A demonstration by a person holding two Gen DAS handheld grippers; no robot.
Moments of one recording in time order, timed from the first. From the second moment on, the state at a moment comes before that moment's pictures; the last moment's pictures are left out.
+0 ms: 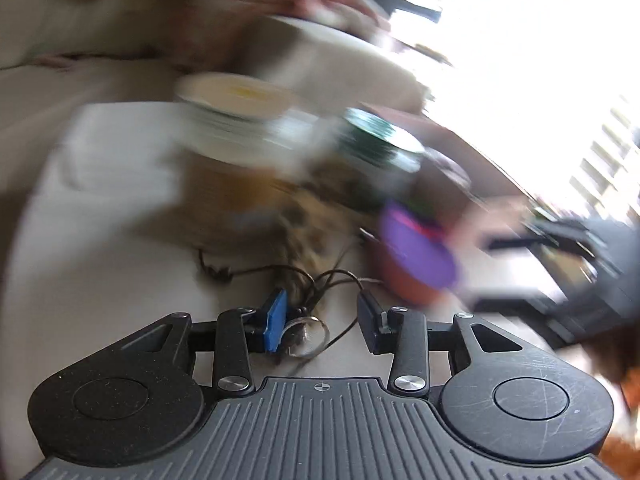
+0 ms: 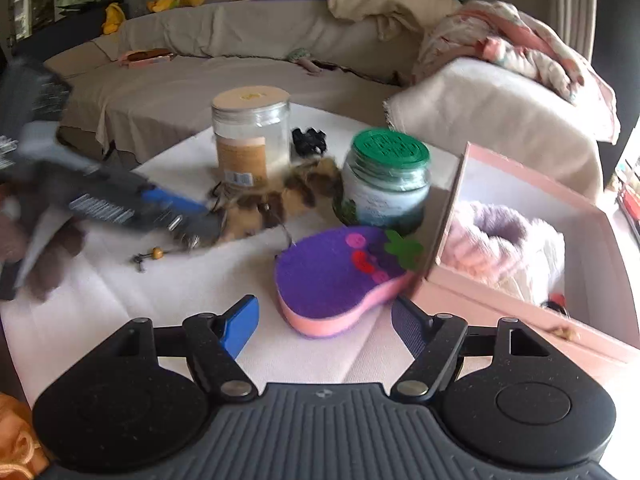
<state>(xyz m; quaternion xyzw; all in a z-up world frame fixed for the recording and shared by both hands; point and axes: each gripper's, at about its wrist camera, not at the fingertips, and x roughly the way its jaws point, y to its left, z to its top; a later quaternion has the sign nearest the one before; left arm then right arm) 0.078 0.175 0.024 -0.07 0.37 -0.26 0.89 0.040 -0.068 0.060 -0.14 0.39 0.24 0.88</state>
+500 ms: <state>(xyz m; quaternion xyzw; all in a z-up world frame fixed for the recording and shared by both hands) 0.074 0.156 0.043 -0.06 0.33 -0.16 0.93 0.025 -0.078 0.031 -0.10 0.43 0.23 0.87</state>
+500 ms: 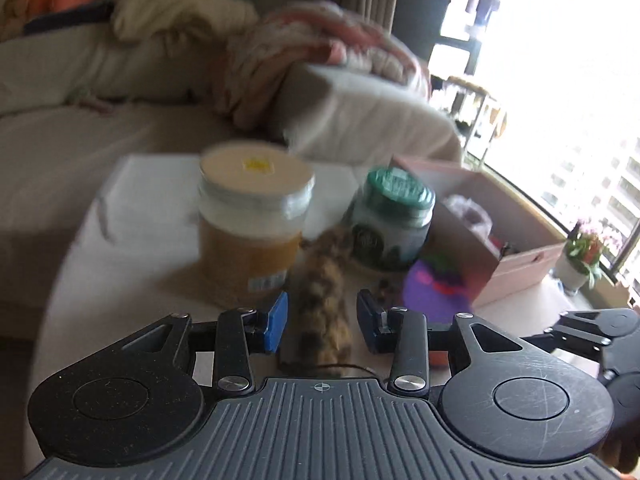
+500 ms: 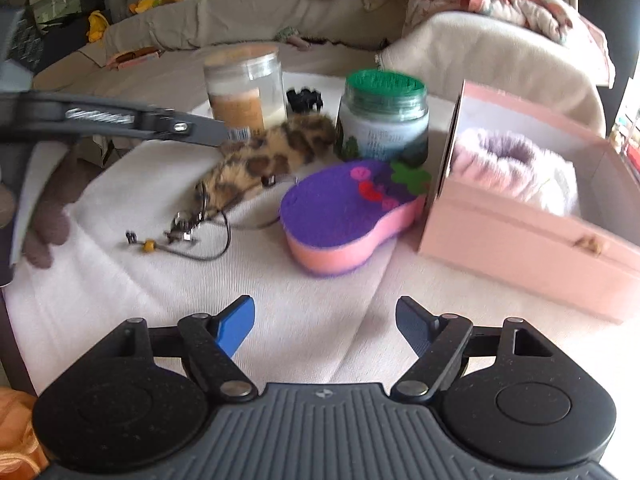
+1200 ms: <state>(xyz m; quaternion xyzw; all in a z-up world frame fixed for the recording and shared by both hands) 0.036 0.211 0.014 -0.10 0.35 -0.07 0.93 0.007 -0.074 0.014 -0.10 0.40 0.21 0.89</state>
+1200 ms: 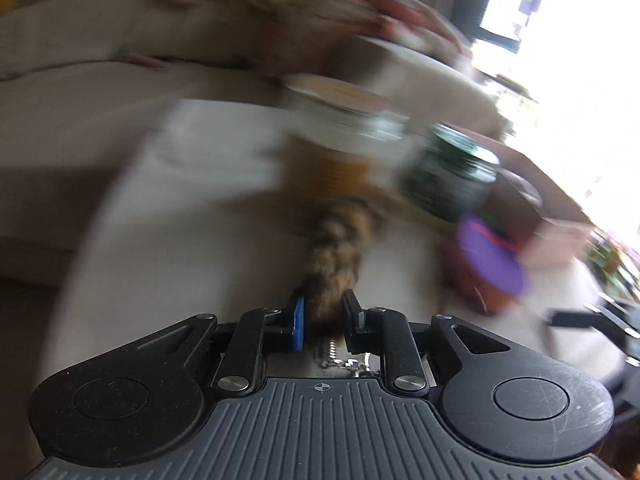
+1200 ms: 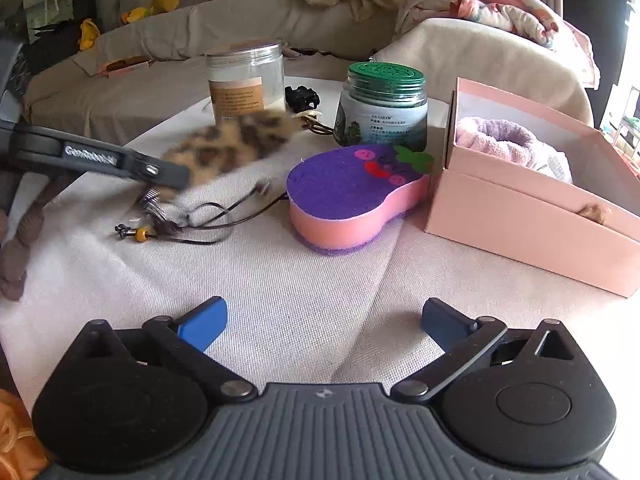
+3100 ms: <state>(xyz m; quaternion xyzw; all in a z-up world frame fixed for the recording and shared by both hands) -0.005 0.226 0.005 -0.09 0.32 -0.10 0.94 0.065 -0.042 0.033 -0.09 0.42 0.14 0.89</state>
